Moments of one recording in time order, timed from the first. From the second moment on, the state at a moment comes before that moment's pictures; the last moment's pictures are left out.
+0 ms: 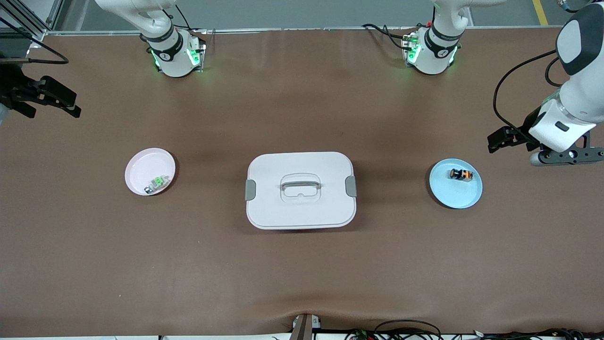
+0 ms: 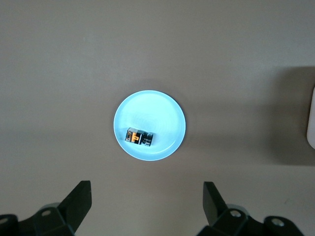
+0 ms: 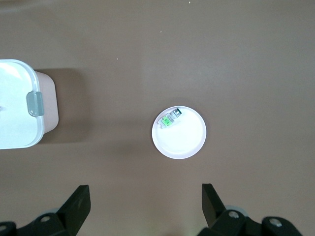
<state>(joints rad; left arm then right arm) -0.04 0.01 -0.02 -1.80 0.02 1.79 -0.10 0.08 0.03 -0.02 -1.37 0.02 1.40 0.07</state>
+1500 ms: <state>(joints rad) -0.03 -0.12 -0.02 -1.74 0.02 1.64 -0.06 0.07 0.04 -0.03 -1.37 0.02 1.38 0.07</state>
